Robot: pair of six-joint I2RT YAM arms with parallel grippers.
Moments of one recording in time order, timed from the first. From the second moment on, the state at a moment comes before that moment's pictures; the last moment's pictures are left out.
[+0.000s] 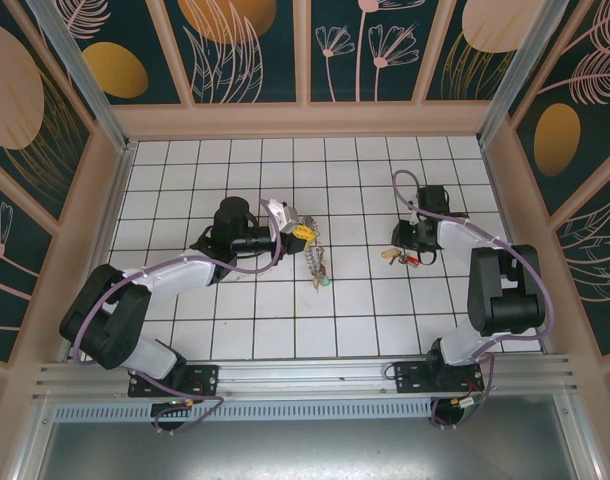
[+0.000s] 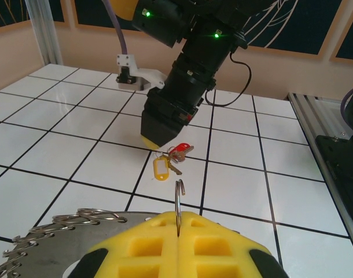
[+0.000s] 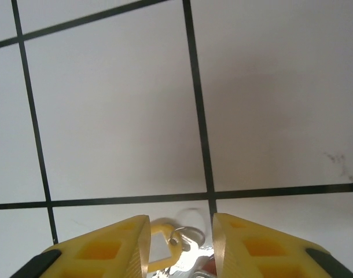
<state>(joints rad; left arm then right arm) -0.57 1.50 0.73 0.49 0.82 0.11 0.08 1.59 0.88 -0.41 -0.16 0.23</state>
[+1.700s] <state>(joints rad) -0.57 1.50 0.75 0.47 0.82 0.12 0.16 1.58 0.88 -0.50 -0.09 0.29</state>
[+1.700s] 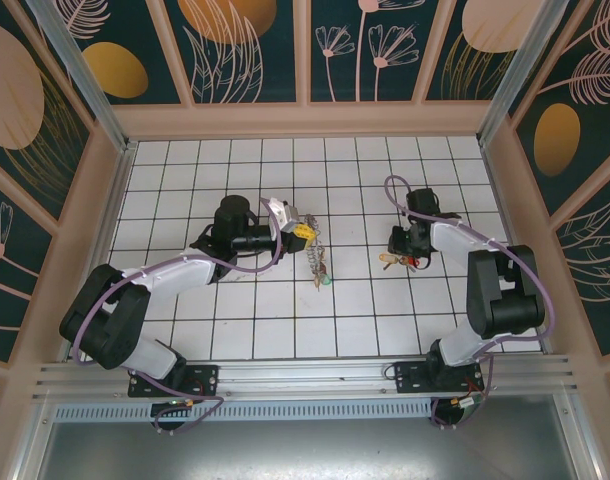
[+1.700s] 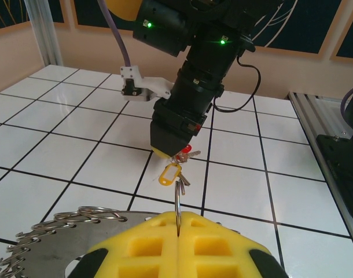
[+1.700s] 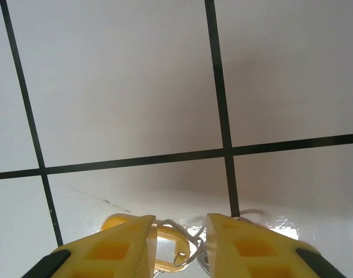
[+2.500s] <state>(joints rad) -0.57 1.50 0.75 0.46 0.82 0.14 0.20 1.59 0.87 -0.51 -0.04 0.35</state>
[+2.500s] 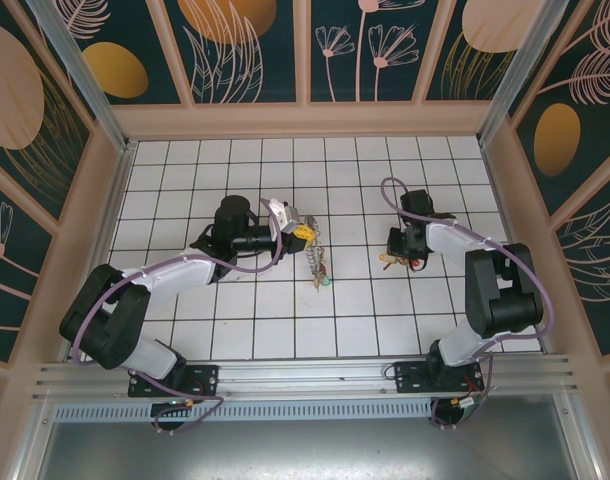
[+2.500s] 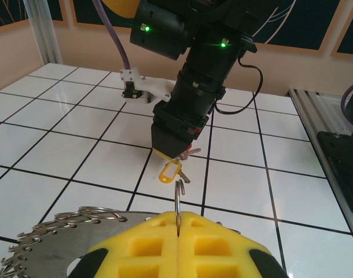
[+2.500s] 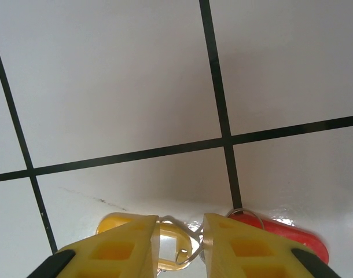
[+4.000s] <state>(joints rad) -0.57 1.50 0.75 0.44 0.82 0.15 0.30 1.62 0.88 -0.52 -0.03 0.28</state>
